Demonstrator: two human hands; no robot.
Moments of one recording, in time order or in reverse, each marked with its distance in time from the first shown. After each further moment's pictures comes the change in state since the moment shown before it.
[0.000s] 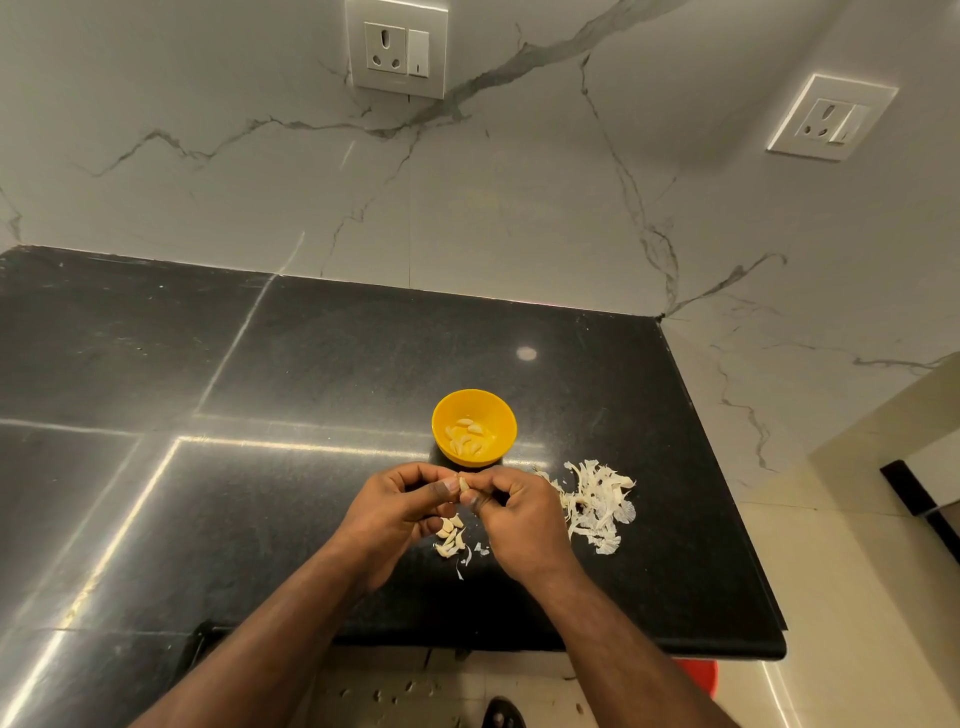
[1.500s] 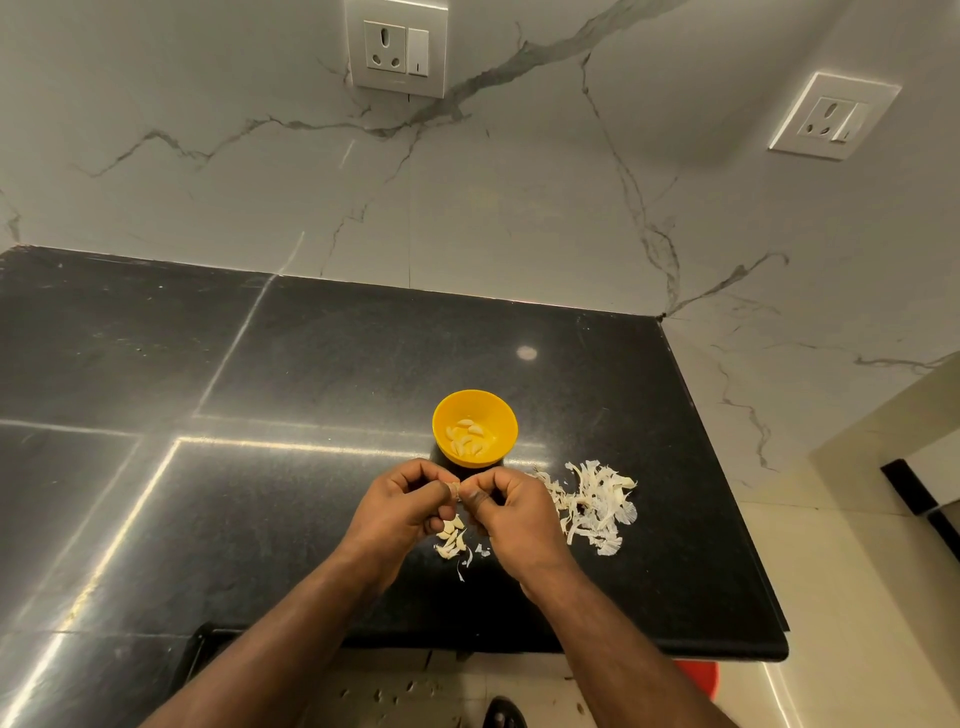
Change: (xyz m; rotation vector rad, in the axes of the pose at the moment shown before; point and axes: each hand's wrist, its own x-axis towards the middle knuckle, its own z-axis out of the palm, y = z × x) left_hand -0.001 0.000 0.009 0.103 0.099 0.066; right_hand 0.001 0.000 0.005 0.152 -0.072 0.255
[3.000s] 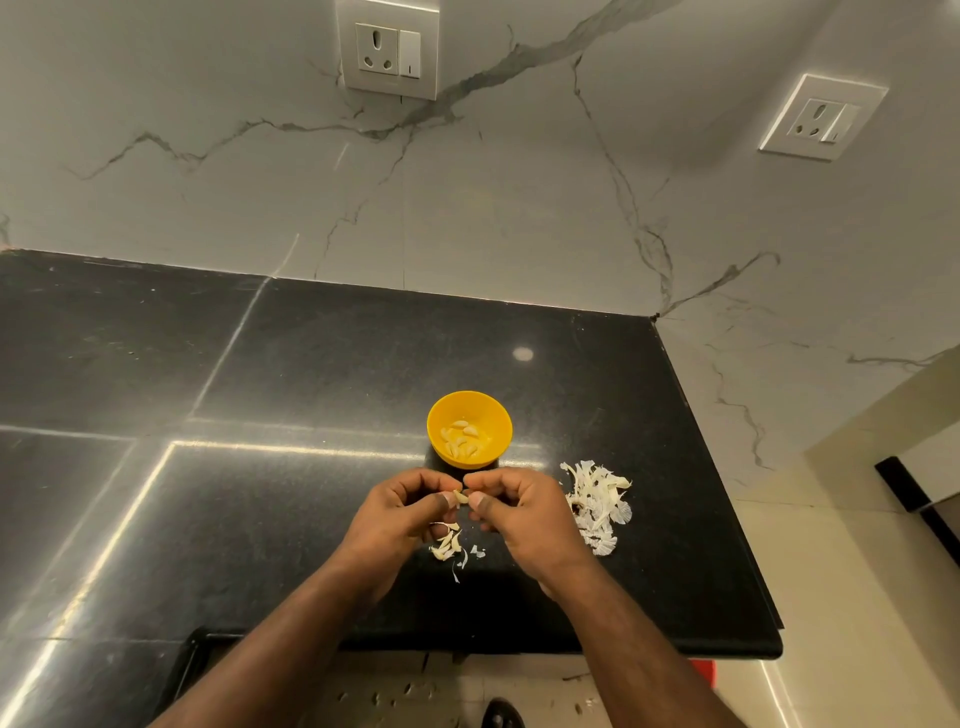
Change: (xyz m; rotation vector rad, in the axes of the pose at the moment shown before) left_hand -0.002 -0.009 -0.001 -0.006 -0.063 -0.022; right_hand 0.002 0.003 -0.020 0.067 -0.062 -0.029
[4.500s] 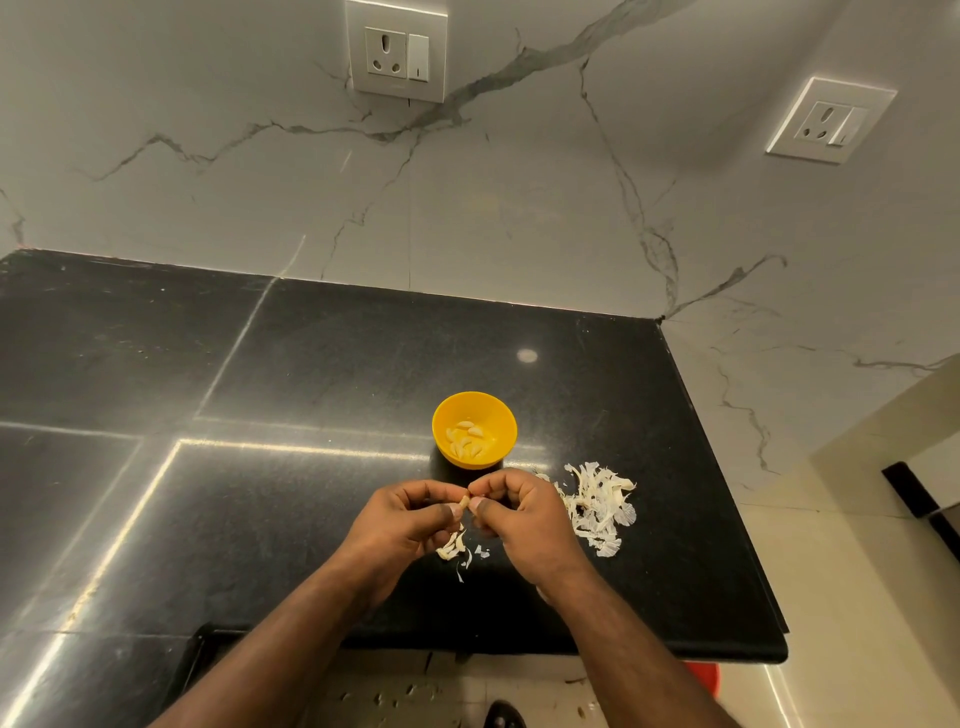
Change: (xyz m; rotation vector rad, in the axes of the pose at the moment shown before) left_hand -0.006 0.002 -0.004 -0.010 -0.022 -0.101; right_hand -0.005 0.001 0.004 0.004 -0.004 0.000
